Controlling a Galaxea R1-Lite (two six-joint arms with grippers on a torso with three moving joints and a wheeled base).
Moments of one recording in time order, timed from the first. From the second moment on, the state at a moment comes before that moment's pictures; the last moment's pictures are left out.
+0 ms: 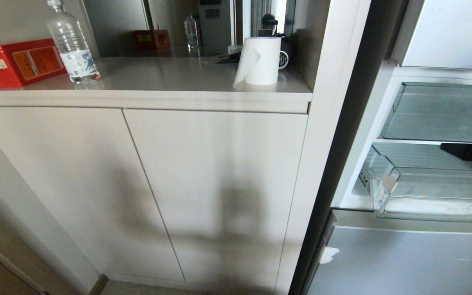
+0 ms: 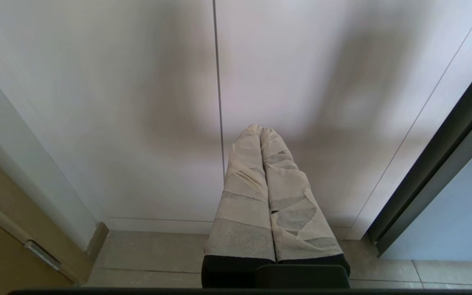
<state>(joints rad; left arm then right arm) 0.00 0.00 -0.01 0.03 0.00 0.00 -0.19 1.36 -0.89 -0.21 0.03 0.02</state>
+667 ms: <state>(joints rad) 0.00 0.00 -0.01 0.03 0.00 0.00 -0.26 1.69 -1.05 -0.31 0.06 0.00</state>
